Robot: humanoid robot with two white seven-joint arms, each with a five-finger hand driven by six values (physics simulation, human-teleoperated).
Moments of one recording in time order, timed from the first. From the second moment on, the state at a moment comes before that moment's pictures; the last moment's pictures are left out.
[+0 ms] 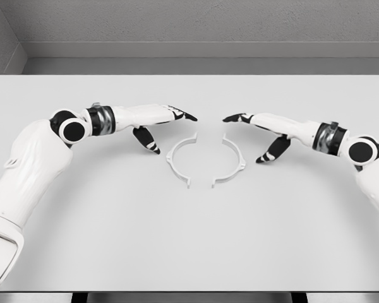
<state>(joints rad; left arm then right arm) -0.80 0.26 -0.60 -0.87 -0.45 -0.61 -0.61 -0.64 -0.50 0.58 -0.98 0.09 -0.61 0.60</state>
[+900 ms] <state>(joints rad) -0.81 0.28 -0.60 -0.88 -0.42 -0.61 -0.61 -0.64 -0.46 0.60 -0.94 0.04 -0.61 0.61</state>
